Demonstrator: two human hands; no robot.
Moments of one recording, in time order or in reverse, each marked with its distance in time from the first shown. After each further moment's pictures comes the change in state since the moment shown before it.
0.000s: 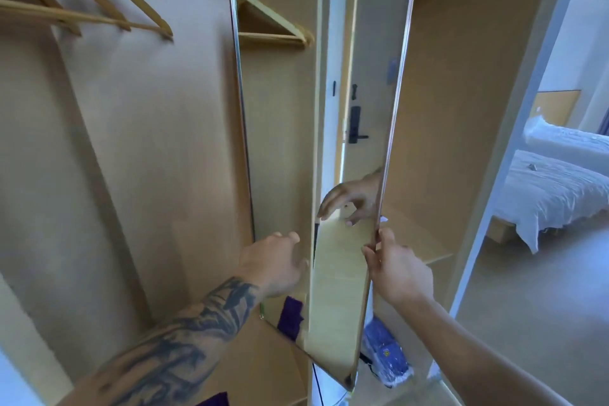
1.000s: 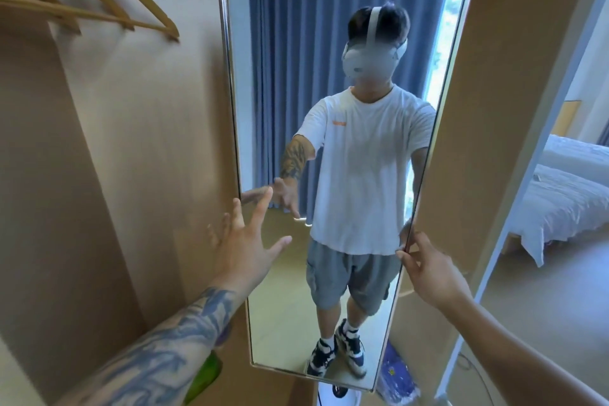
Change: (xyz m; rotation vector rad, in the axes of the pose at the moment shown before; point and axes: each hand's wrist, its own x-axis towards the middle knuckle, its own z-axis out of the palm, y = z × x) left_hand 0.048 -0.074 -0.009 -0.158 0.438 -0.153; right_hand 0.058 0.024 -0.006 0.168 -0.076 0.032
